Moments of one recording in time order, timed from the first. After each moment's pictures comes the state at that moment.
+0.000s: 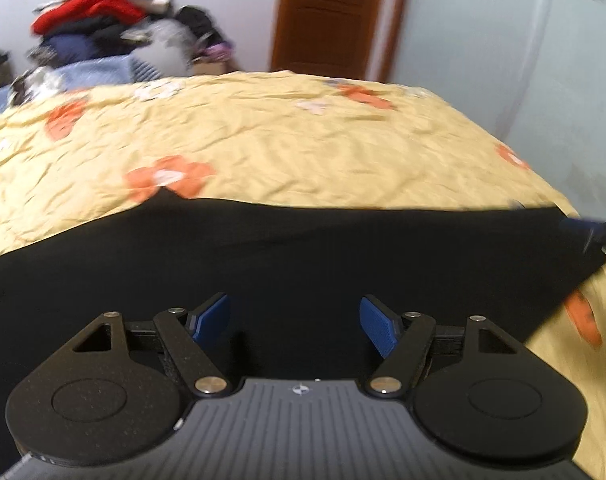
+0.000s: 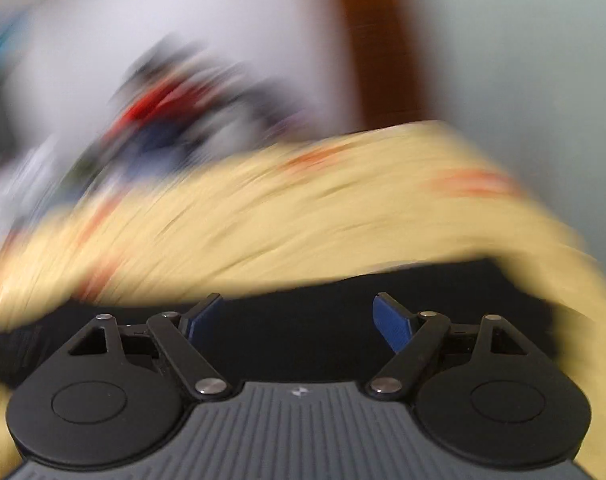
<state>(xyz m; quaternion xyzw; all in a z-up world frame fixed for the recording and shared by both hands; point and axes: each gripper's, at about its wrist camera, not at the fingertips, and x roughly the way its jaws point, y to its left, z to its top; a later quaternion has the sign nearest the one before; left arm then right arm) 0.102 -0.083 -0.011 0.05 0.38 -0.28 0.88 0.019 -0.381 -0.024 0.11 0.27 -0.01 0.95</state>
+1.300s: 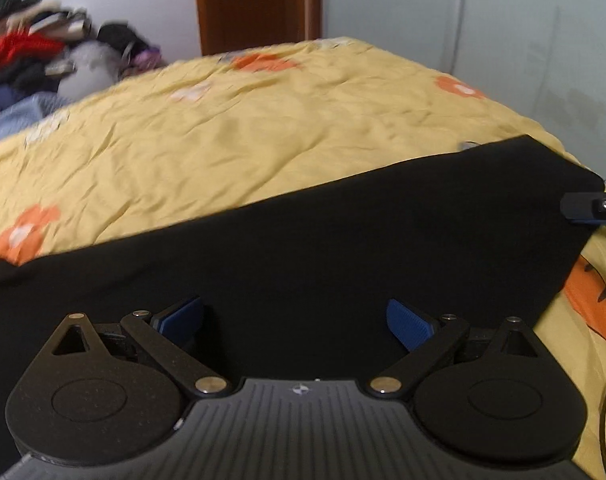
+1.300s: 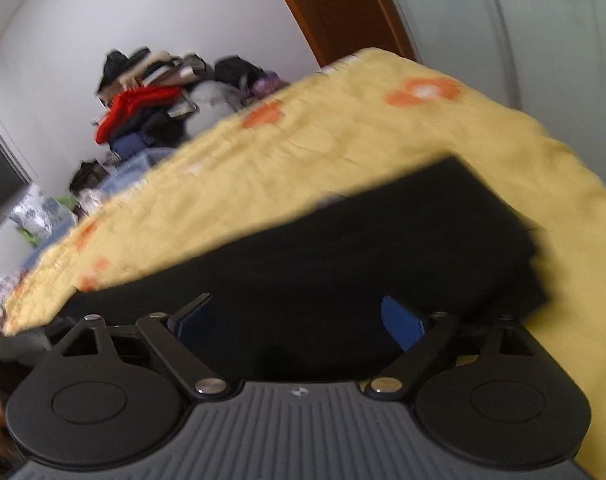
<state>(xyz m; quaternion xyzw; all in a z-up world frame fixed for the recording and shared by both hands) 0.077 -0.229 -0.051 0.17 0.35 -0.35 0.85 -0.025 -0.497 -0.078 0.28 0.30 -0.08 0.91</state>
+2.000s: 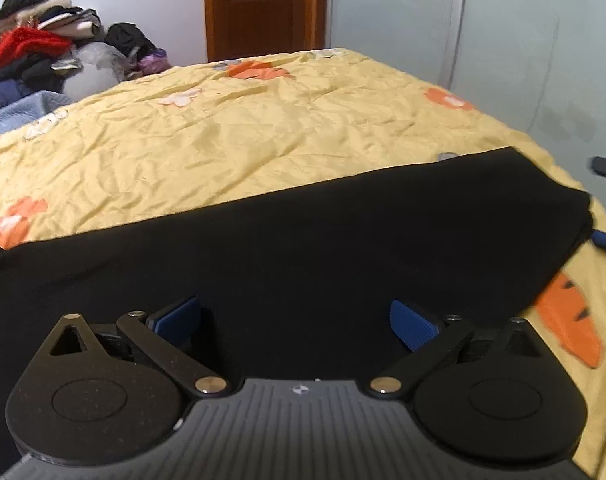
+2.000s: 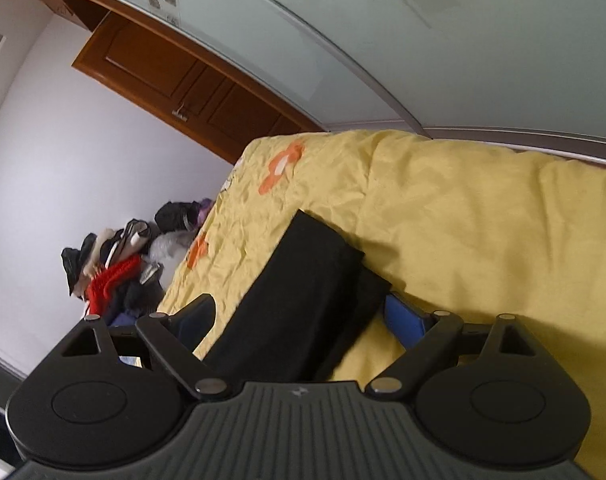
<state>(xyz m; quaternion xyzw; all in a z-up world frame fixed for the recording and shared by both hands) 0.056 -0.234 -0.049 0.14 0.36 -0.35 0.85 -0.078 -0.539 -0.107 0.52 0.13 -0.19 0.82</state>
